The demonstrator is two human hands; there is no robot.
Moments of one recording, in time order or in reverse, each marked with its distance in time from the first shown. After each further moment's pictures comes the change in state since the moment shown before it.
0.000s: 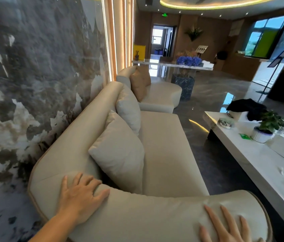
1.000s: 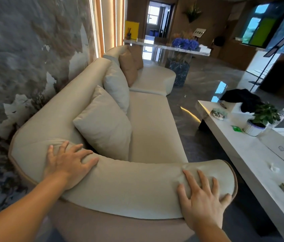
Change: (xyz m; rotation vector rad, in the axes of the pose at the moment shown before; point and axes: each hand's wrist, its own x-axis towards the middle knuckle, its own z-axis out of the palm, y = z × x) left_hand 0.133 0.045 -0.002 -0.004 0.066 -0.041; right_hand 0.109 0.020 0.029 -0.312 0.257 0.087
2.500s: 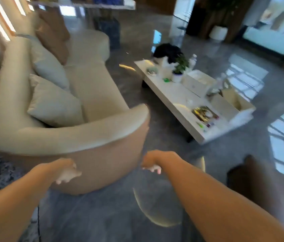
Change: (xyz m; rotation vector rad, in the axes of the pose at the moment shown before) left_hand -0.113 0.059 -0.134 0.252 -0.911 0.276; right_hand -0.127 -0.009 -0.191 -0.046 -0.936 0.068
